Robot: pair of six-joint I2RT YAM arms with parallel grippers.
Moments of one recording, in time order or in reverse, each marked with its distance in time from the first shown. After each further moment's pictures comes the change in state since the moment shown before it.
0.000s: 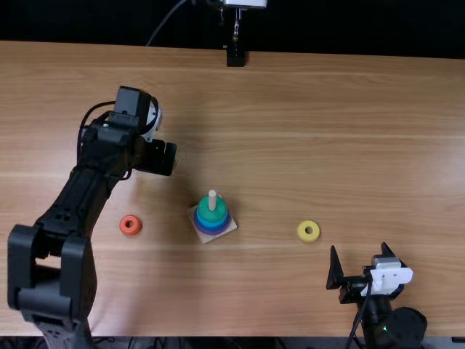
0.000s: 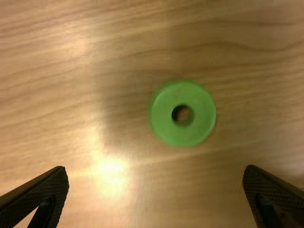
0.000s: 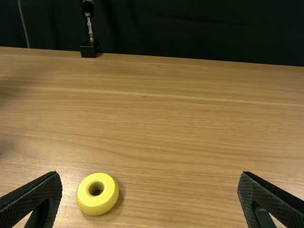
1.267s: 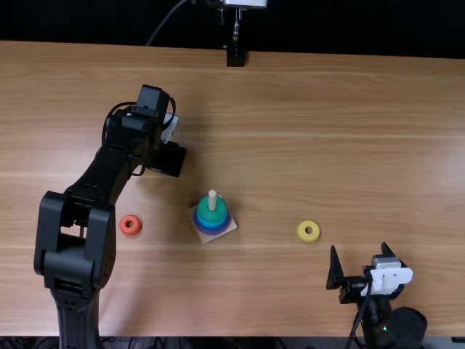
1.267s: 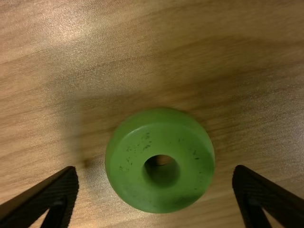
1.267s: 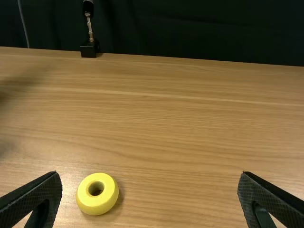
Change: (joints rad) left arm -0.033 0.205 0.142 -0.058 0.007 0.061; right arm 0.000 0.000 0.000 0.000 0.000 0.000
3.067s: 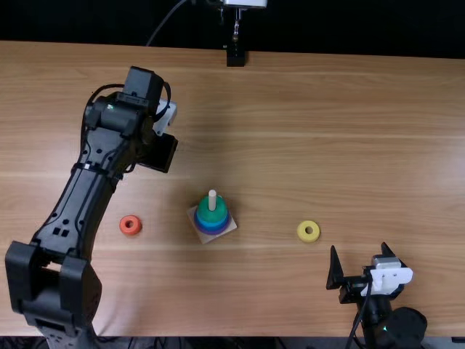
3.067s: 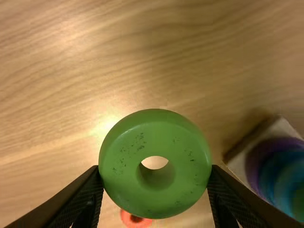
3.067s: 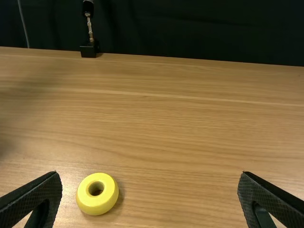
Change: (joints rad) left arm -0.036 -0.242 0.113 -0.309 0.000 0.015; right arm 0.000 0.000 0.000 0.000 0.000 0.000
